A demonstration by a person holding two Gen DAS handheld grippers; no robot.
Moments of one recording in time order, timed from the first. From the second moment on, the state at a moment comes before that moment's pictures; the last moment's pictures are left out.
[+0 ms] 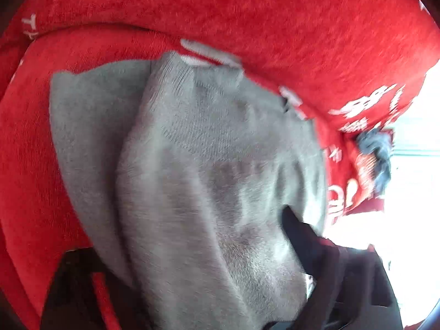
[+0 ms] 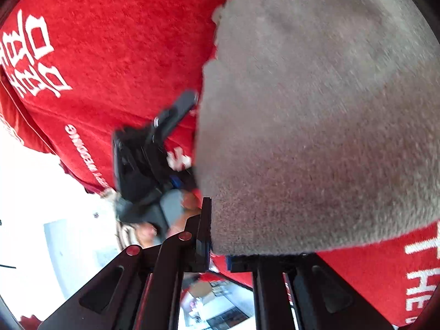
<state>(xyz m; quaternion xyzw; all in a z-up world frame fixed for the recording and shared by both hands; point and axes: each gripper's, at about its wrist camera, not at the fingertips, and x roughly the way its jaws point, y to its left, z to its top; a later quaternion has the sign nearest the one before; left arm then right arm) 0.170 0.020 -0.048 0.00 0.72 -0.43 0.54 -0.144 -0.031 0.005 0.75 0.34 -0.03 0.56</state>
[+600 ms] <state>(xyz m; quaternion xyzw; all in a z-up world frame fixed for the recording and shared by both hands) 0.137 -0.019 0.045 0.03 0.66 -0.44 0.61 -0.212 -0.103 0.041 0.67 0.44 -0.08 0.60</state>
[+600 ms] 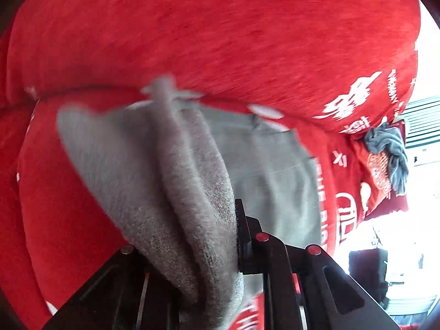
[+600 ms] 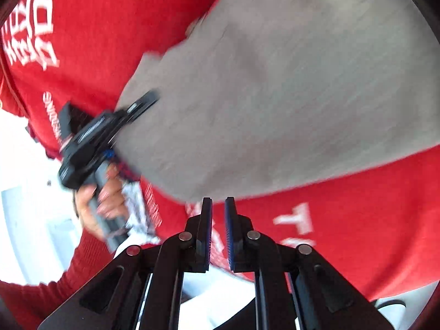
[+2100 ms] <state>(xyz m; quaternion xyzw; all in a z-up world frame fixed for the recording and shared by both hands) 0.061 -0.104 0.037 0.21 0.54 -0.31 0.75 -0.286 -0.240 -0.050 0.85 0.12 -0.06 0.51</state>
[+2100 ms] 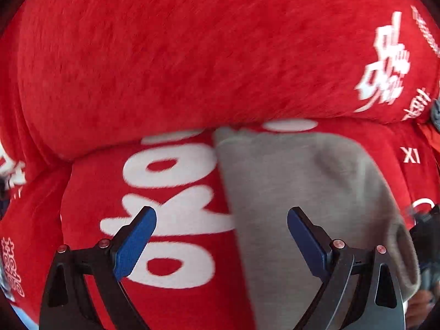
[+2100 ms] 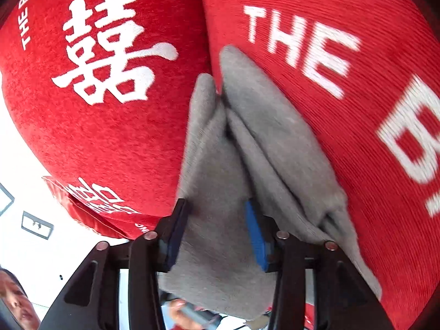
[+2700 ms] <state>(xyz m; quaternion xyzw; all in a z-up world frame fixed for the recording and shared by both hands) 0.045 -0.114 0.020 0.24 0.54 -0.33 0.74 -0.214 -0.263 0.064 0.57 0.37 -0.14 0.72</state>
